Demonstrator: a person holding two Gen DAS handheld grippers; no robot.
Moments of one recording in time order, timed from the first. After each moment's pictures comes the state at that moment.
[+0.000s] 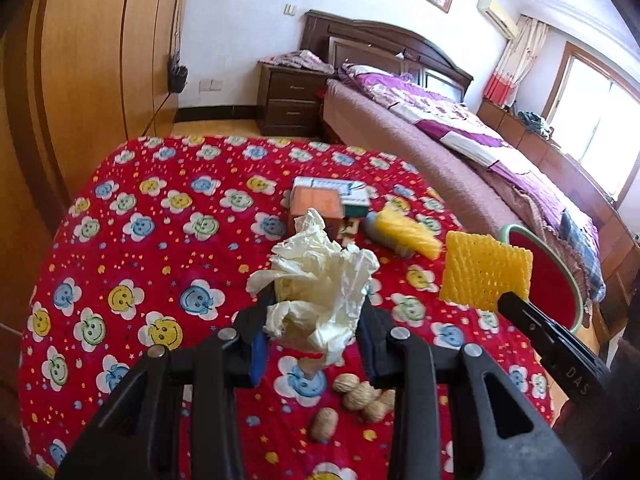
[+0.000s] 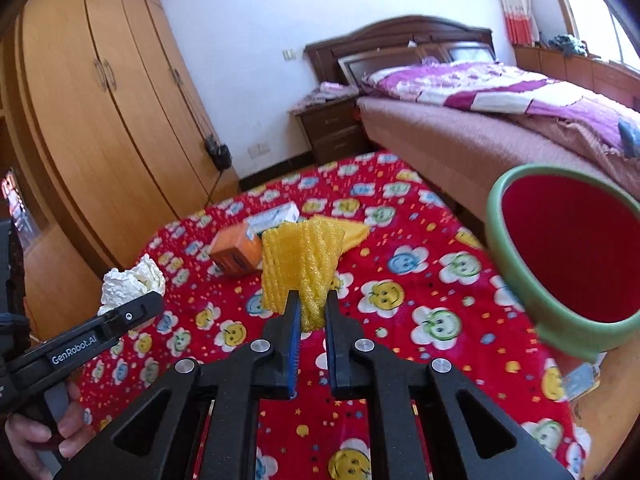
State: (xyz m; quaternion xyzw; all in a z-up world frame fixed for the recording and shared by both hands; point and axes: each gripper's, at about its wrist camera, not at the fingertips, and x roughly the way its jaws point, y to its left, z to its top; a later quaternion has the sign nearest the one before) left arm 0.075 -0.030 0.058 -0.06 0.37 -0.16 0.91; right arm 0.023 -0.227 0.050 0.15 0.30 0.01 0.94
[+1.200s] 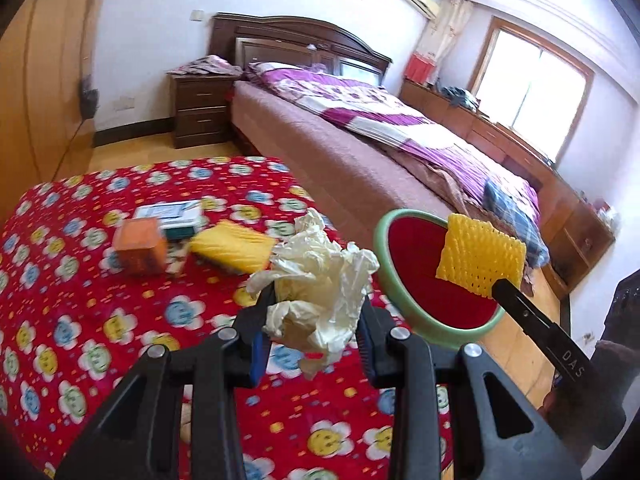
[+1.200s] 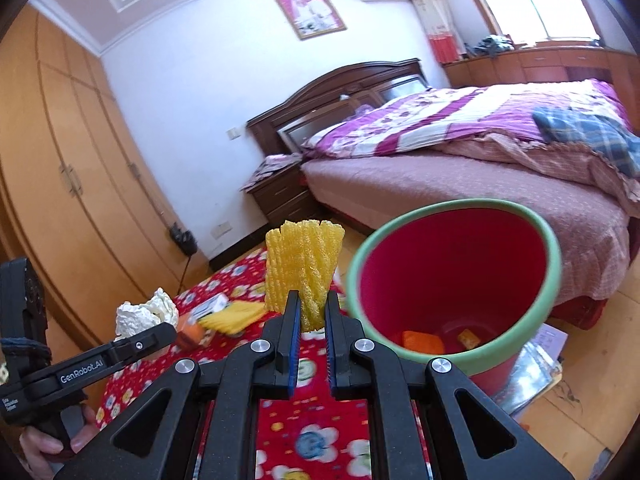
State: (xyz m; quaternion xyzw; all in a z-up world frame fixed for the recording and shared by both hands) left arm 0.056 -0.167 0.093 -0.02 0.36 -0.30 0.88; right arm -0.060 -0.350 0.075 0.24 0.20 -0.09 0.95
